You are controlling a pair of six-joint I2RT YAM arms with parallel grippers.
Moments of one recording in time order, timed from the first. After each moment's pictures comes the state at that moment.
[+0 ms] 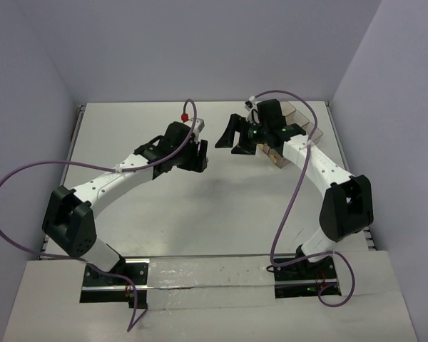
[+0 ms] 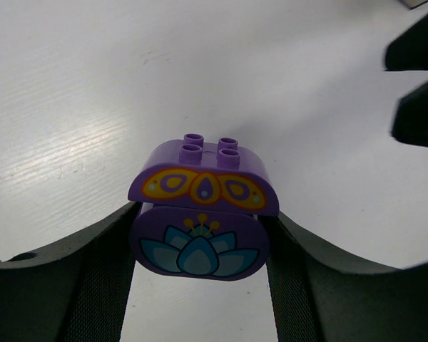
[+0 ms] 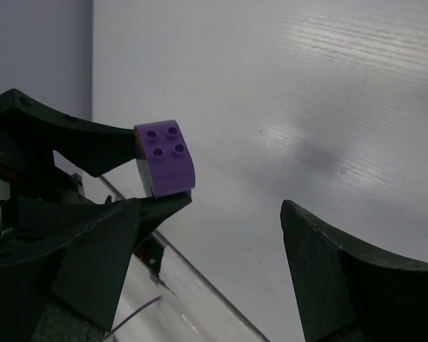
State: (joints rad) left arm -0.69 1.55 1.24 -0.43 -0.04 -0.31; right arm 0.35 1.59 1.32 -0.42 -0.53 0.60
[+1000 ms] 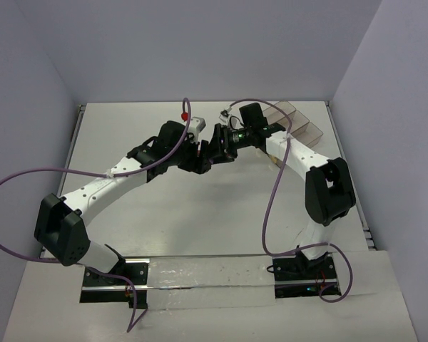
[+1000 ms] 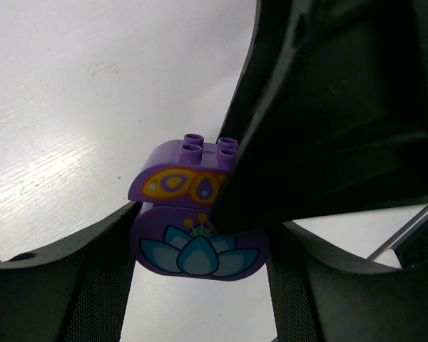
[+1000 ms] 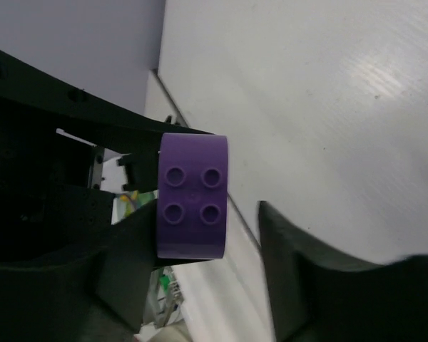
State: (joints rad) left arm -0.69 1.48 1.21 -0.40 0.10 -0.29; right arm 0.42 1.77 1.38 -0.38 -0.90 0.60
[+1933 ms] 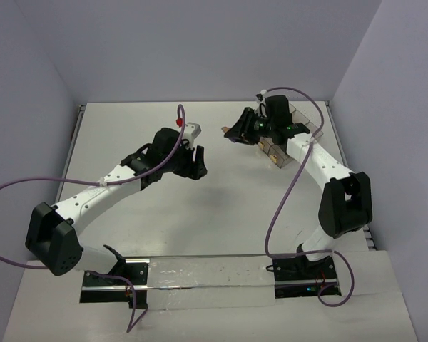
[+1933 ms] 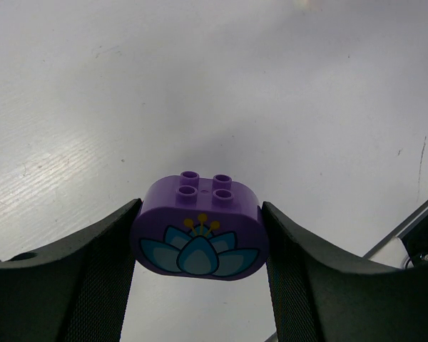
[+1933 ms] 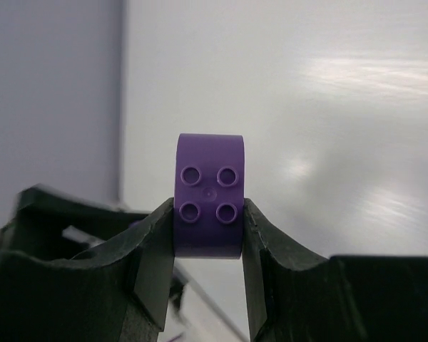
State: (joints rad) left arm -0.69 1.40 1.11 -0.37 0.10 -0.29; right arm 0.29 1.63 1.31 -0.24 -0.60 0.73
